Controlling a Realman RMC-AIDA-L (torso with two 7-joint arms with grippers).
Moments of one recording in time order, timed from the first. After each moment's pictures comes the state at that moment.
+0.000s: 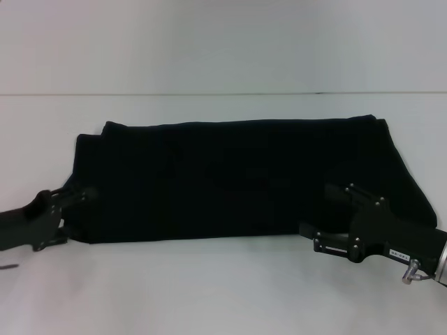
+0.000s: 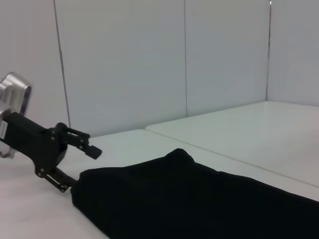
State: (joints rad) left arm -0.48 -1.96 0.41 0.41 2.16 1.29 -2.48; right arm 0.49 2.10 -0.59 -0.31 -1.85 -1.37 0.81
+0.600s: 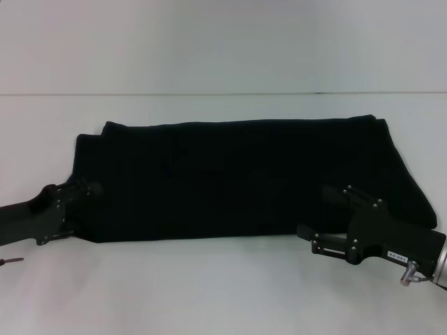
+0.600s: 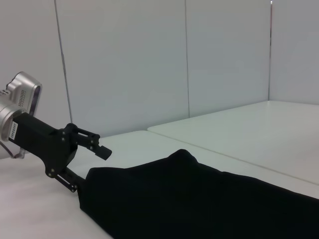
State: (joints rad) left arm -0.50 -1.96 0.42 0.41 2.16 1.27 -2.47; right arm 0.49 2.10 -0.59 -0.30 -1.85 -1.38 0.81
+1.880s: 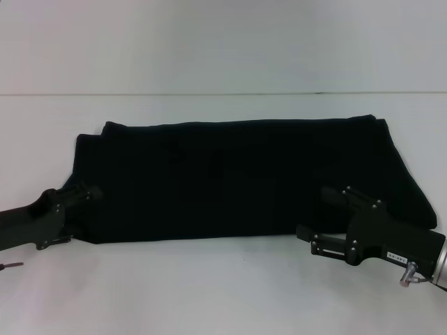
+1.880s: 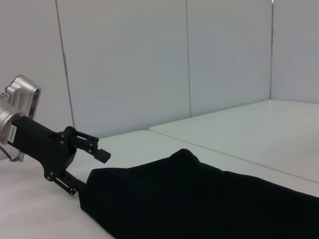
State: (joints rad) left arm -0.49 -1.96 0.42 0.41 2.16 1.27 -2.47; right arm 0.49 2.10 -0.59 -0.29 -1.85 -1.38 0.81
